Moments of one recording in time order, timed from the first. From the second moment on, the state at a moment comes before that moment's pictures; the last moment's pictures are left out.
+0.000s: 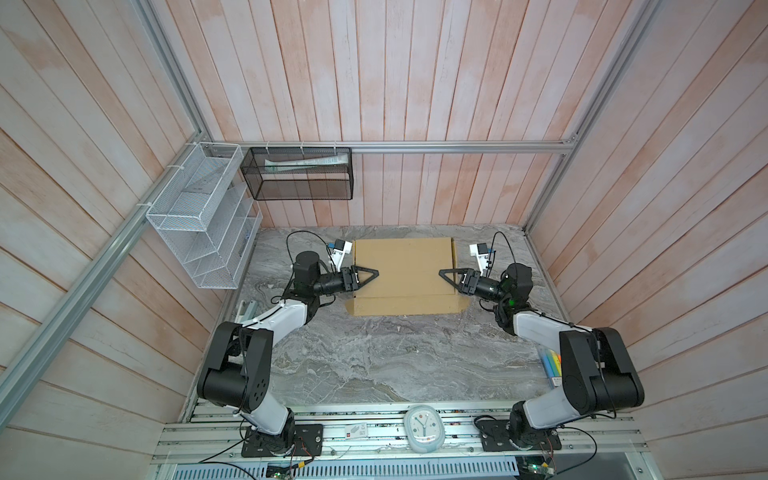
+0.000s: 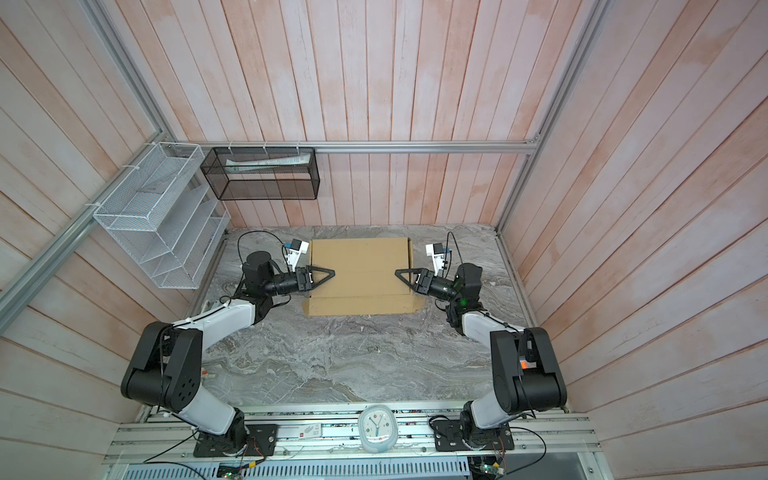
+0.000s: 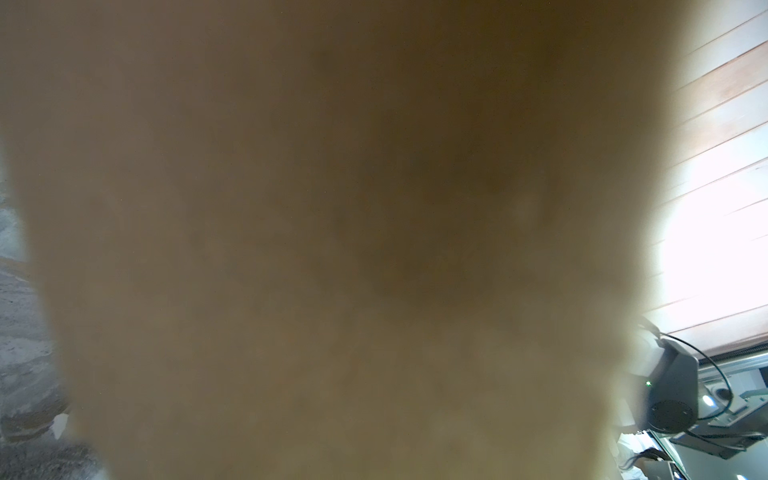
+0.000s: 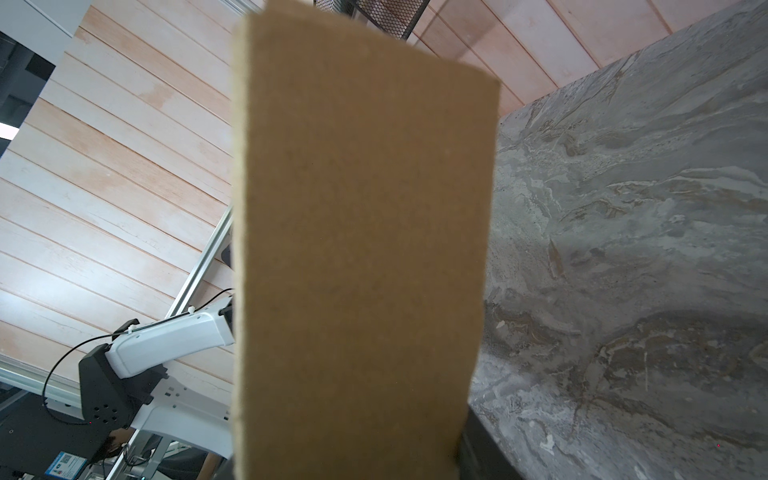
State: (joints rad) left arm -0.23 1.60 0.88 0.53 1.04 -0.77; right arm 0.14 1.53 0.67 0.86 -1.06 0.98
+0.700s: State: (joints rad) left arm -0.21 1.57 0.87 0.58 1.05 -0.81; right arm 0.15 1.54 0.68 0.92 -1.05 1.03
